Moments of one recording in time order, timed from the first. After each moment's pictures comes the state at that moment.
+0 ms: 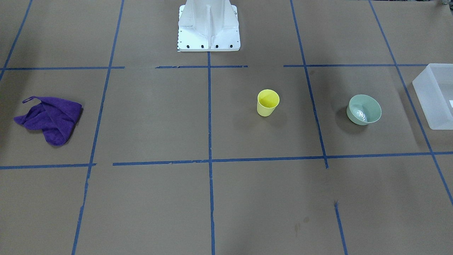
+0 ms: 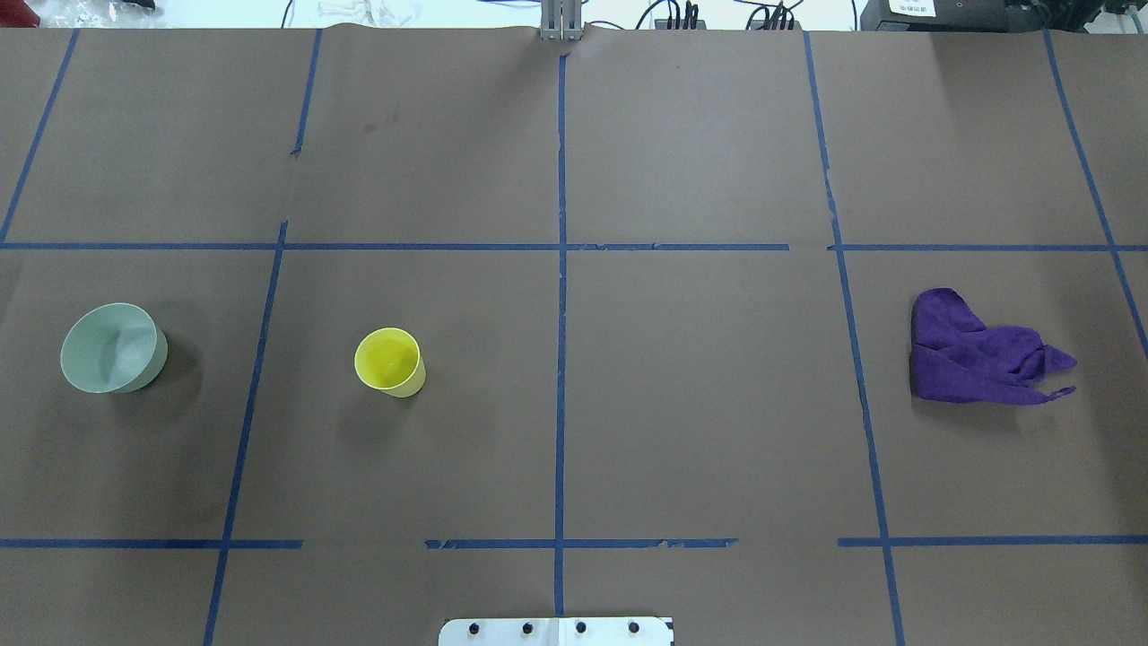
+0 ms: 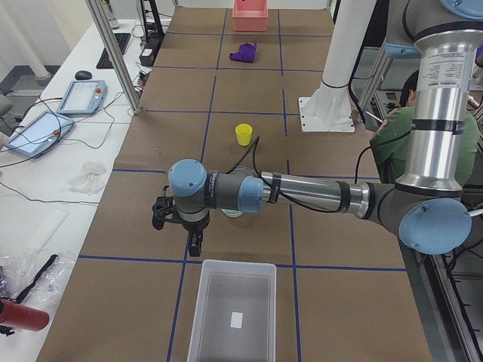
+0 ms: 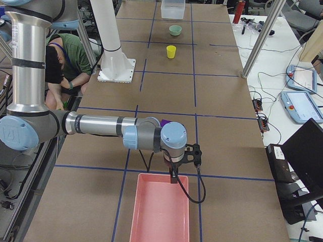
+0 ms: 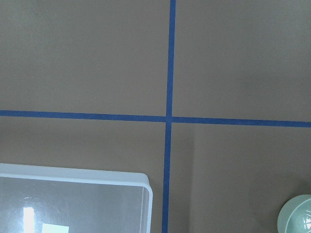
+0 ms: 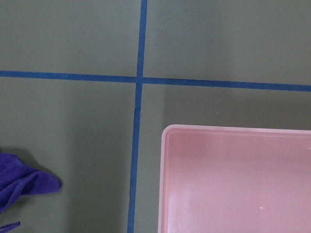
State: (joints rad) left arm -1.58 -1.61 -1.65 -1.55 -2.37 -0.10; right arm 1.65 -1.68 1.68 -1.57 2.35 -0.10
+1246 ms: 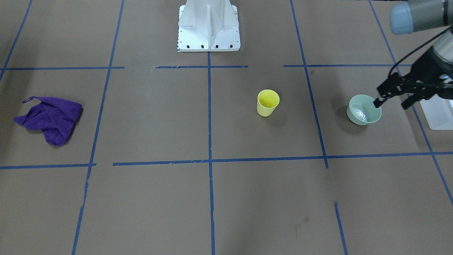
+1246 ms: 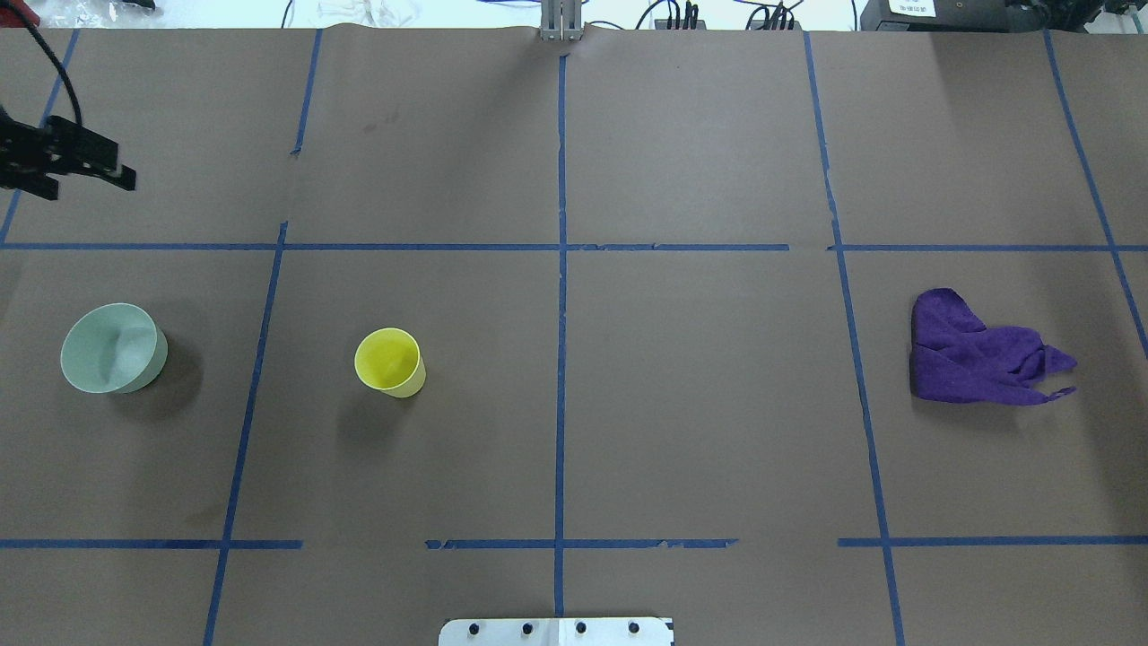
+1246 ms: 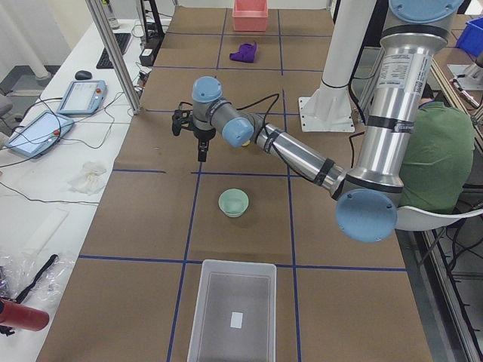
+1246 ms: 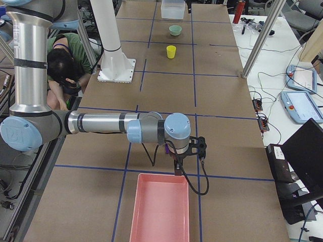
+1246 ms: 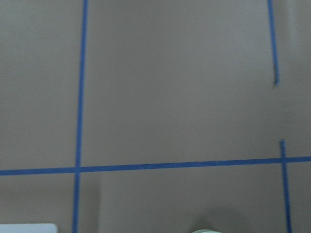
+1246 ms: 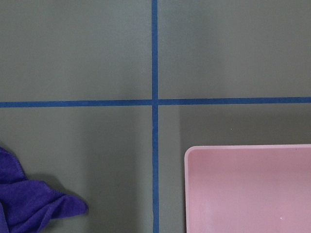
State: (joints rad) left arm -1.08 -1.75 -1.94 -1.83 -2.25 -0.94; right arm 1.64 -1.65 1.71 -1.56 2.37 0.03
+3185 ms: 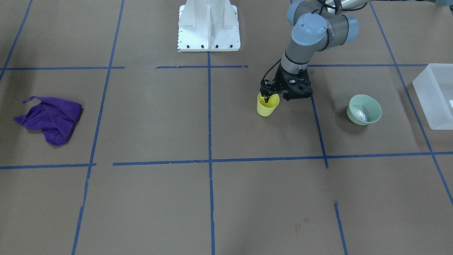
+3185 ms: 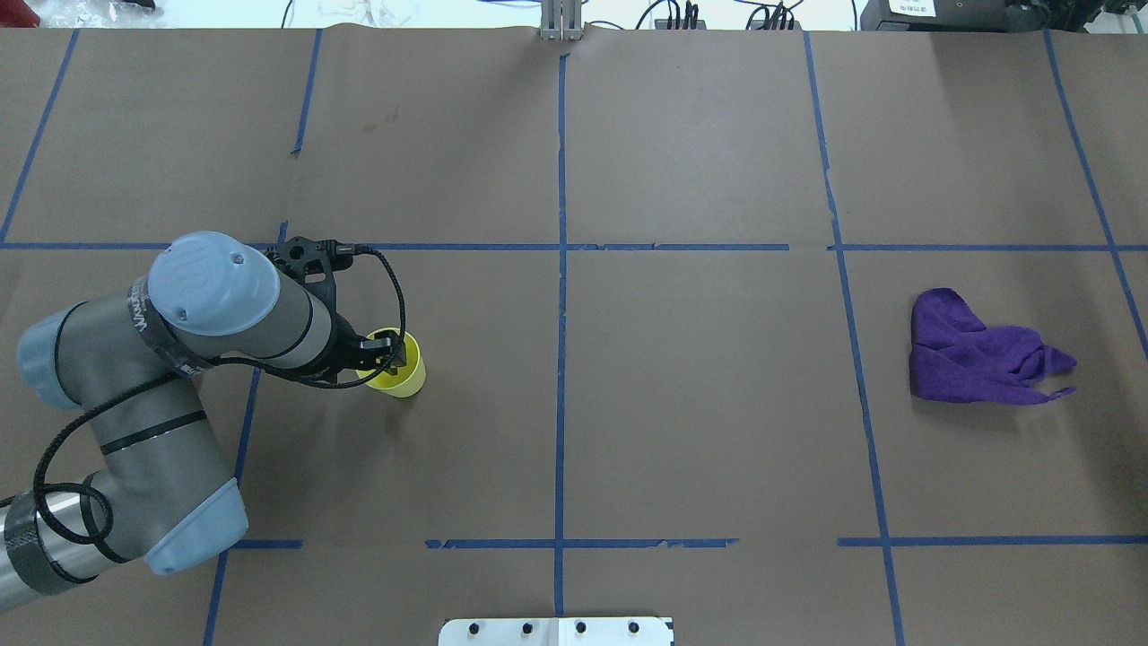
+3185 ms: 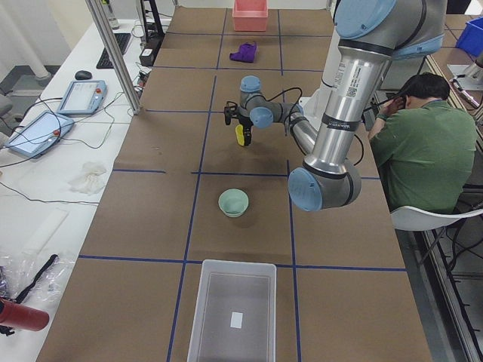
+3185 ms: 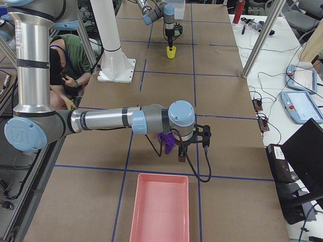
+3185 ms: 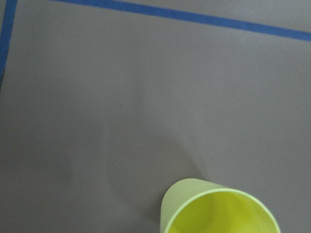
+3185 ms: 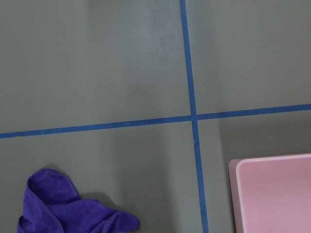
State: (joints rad) left arm -0.56 -1.91 -1.85 -1.77 -1.91 -1.31; right arm 1.61 -1.63 1.77 -1.56 2.44 0.19
